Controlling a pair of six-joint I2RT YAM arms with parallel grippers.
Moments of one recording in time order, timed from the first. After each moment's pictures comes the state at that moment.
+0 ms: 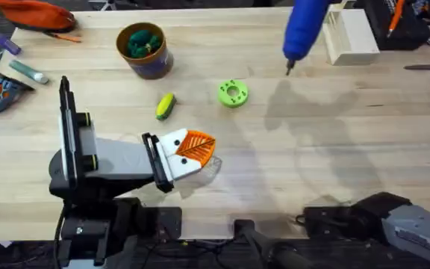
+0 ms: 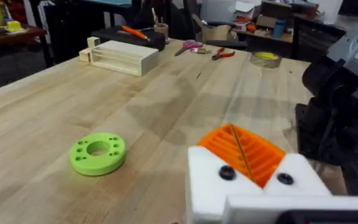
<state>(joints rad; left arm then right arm) 0.04 0.01 0.01 -0.13 1.21 0.06 0.34 1.14 1.46 -0.70 -0.27 0.20</state>
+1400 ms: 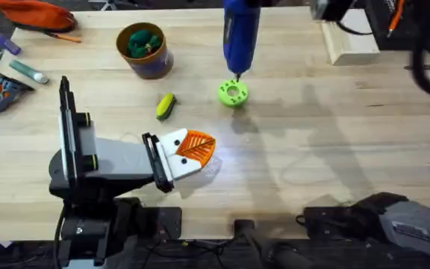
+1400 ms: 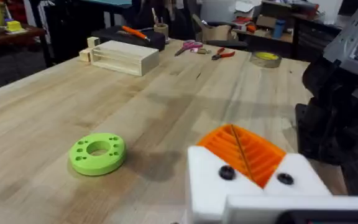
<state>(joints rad) 0.04 0.01 0.01 -0.13 1.21 0.06 0.34 1.27 1.12 0.24 -1.14 0.09</state>
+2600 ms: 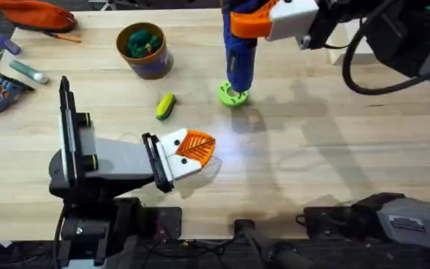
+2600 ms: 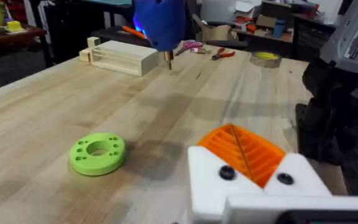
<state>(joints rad) 0.04 0.01 0.01 -0.13 1.21 0.06 0.30 1.40 1.03 0.42 -1.39 0.01</state>
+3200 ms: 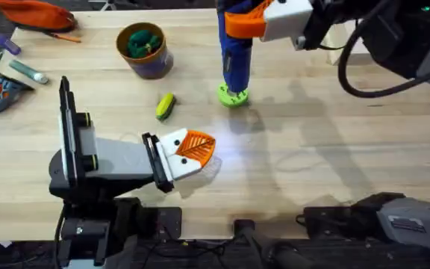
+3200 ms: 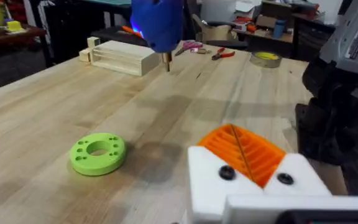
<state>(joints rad) 0.04 0.01 0.01 -0.13 1.21 0.06 0.32 1.40 1.03 0.42 -1.36 0.02</state>
